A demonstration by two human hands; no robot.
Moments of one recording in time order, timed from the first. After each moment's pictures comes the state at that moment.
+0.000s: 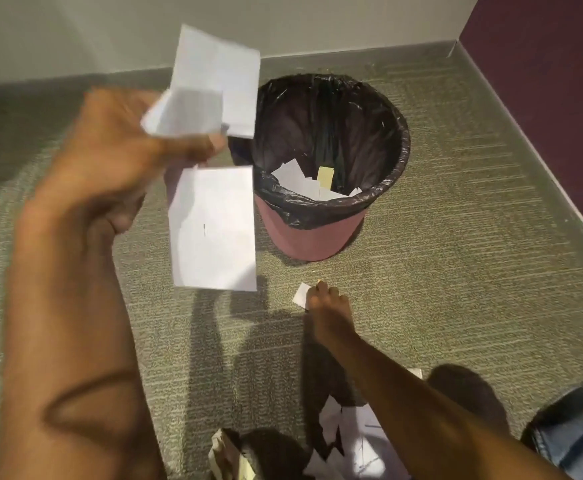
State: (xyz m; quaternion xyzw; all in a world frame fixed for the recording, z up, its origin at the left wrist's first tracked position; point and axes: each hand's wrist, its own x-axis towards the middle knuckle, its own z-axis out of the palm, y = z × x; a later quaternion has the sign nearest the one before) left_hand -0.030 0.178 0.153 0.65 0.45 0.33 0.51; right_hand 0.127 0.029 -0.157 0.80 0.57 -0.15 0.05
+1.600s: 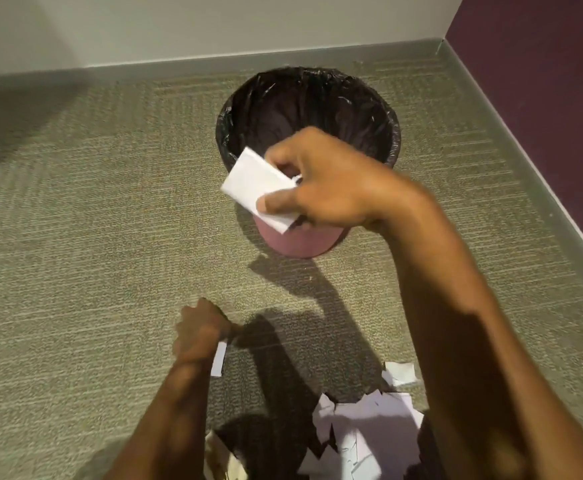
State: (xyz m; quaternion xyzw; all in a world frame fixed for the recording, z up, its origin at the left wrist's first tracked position) left_hand -0.060 0.123 -0.150 0.57 0.74 -0.19 0.32; right_hand 0.161 0.093 0.130 0.65 0.64 -0.36 -0.22
